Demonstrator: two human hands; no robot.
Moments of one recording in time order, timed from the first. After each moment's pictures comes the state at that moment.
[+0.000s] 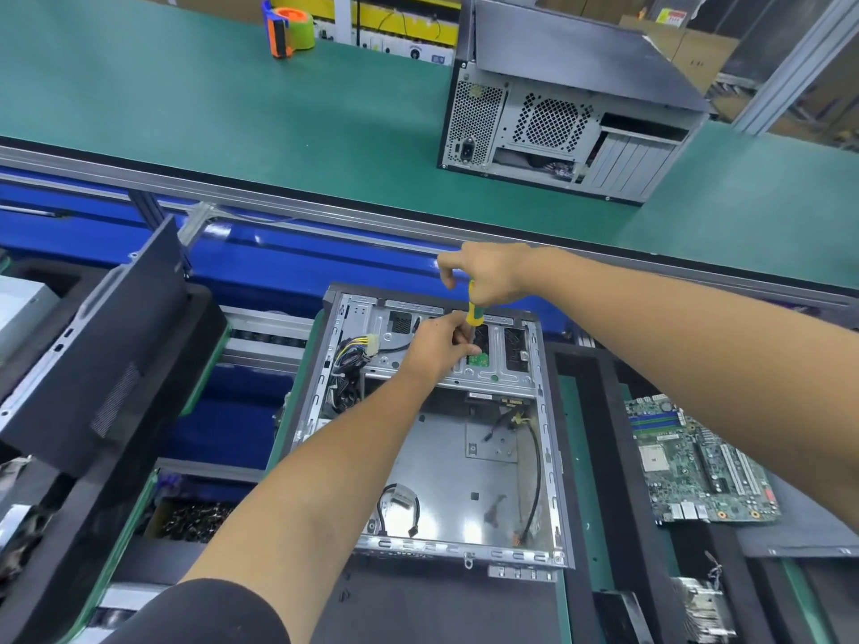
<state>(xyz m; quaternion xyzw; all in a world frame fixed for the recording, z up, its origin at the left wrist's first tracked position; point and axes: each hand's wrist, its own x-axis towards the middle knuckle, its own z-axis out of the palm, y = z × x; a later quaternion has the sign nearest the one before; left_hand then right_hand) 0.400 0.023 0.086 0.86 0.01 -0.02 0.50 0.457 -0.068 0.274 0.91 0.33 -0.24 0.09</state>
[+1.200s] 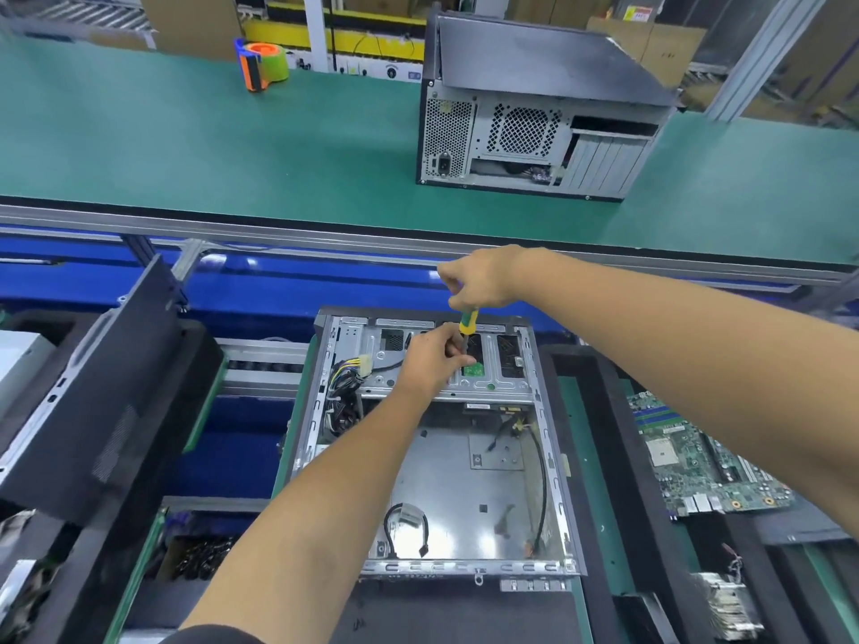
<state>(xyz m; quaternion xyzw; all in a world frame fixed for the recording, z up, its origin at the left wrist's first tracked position) 0.395 0.019 0.092 0.87 0.02 -0.01 0.50 0.460 -0.078 0.279 0.92 0.30 -0.22 0.11</state>
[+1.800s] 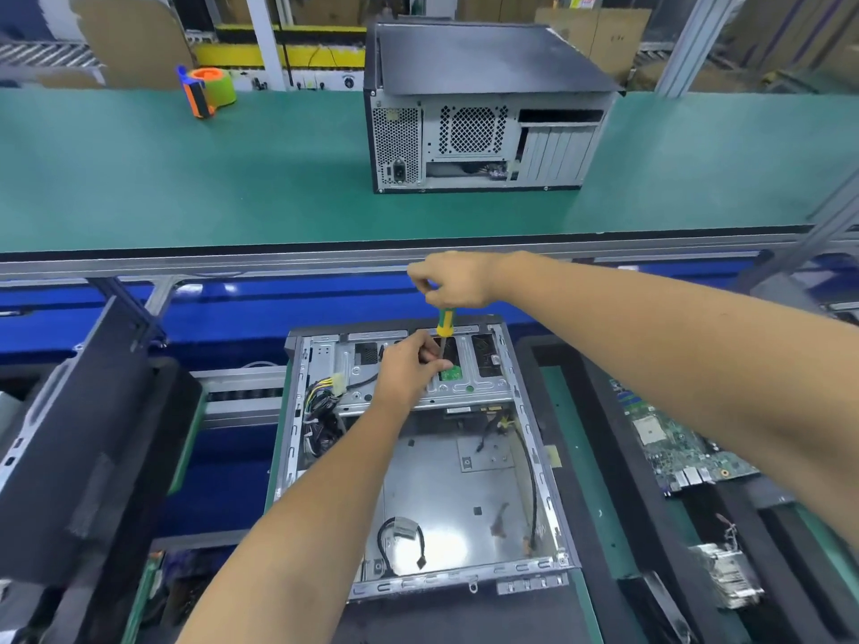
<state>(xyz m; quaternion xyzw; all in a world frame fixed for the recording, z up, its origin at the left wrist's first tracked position) 0.400 0.019 0.084 0.87 0.02 0.00 0.49 0.464 -0.103 0.274 0.92 0.35 -0.19 -0.03</state>
